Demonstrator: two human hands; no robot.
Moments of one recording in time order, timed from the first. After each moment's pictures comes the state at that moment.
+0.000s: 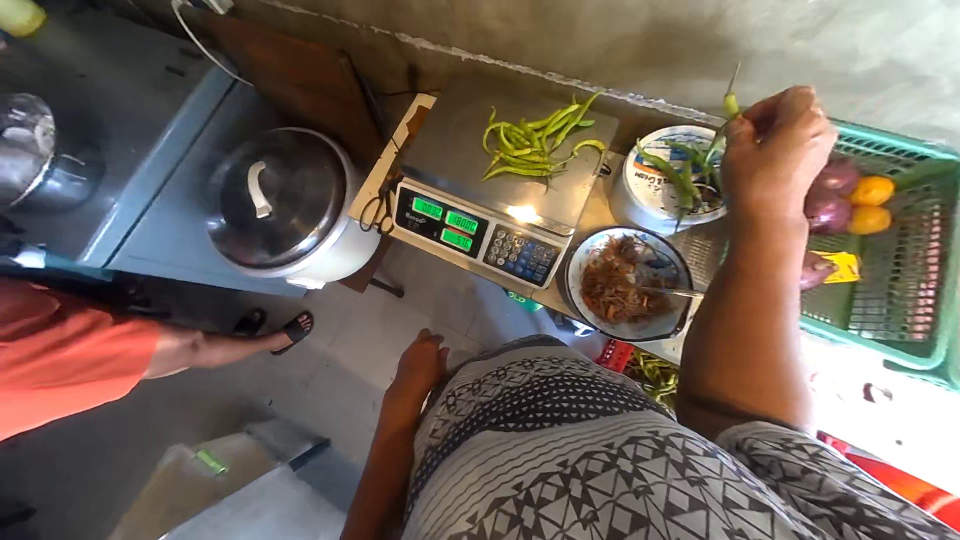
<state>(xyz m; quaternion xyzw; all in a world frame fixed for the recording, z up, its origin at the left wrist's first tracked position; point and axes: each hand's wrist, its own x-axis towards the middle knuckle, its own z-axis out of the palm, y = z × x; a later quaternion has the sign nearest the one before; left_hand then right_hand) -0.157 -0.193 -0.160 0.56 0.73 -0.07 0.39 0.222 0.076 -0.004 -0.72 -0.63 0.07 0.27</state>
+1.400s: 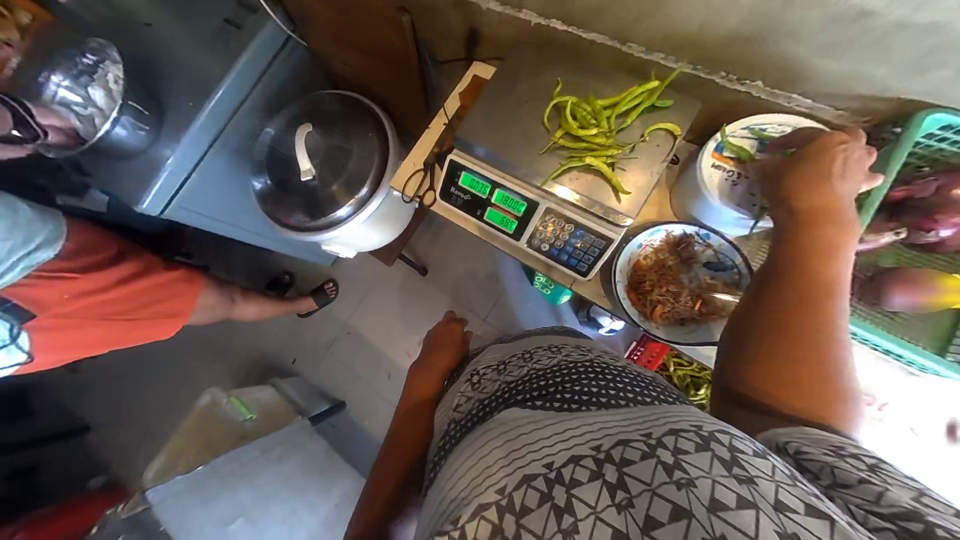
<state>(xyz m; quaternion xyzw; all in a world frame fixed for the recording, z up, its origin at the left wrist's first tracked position) -0.168 -0.202 -0.168 0.55 0.73 -0.07 0.40 0.201 0.086 -0.035 -0.76 -0.62 0.15 0.12</state>
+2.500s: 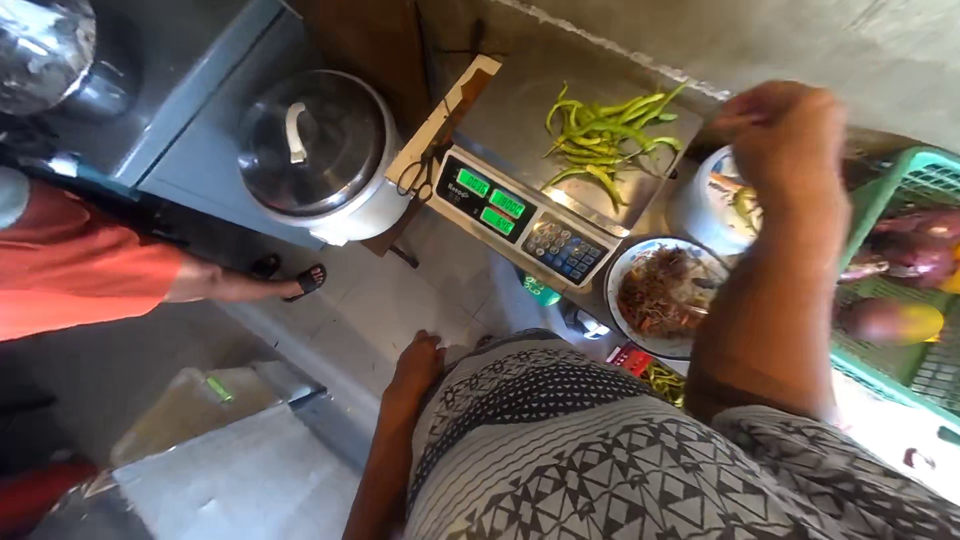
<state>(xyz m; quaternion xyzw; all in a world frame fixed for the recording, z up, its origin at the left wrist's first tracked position) -0.176 -0.249 -0.168 0.48 0.77 -0.04 0.42 0.158 0.115 -0.001 -0.61 -0.75 0.19 0.17</state>
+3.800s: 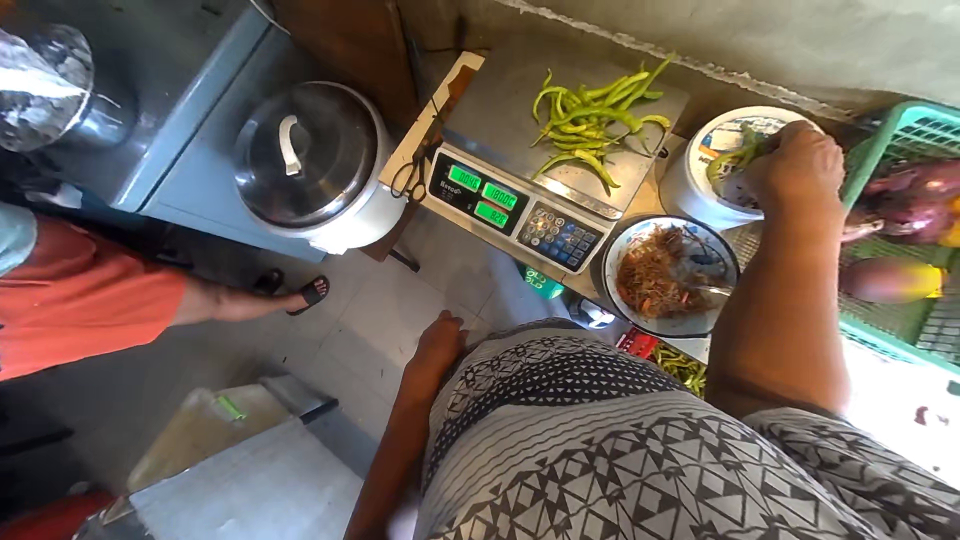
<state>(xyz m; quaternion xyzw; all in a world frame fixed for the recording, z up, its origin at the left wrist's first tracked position) -0.161 -0.203 -0.173 0.55 0.72 -0.07 0.42 0.208 0.095 -0.044 -0.78 -0.60 0.15 0.06</state>
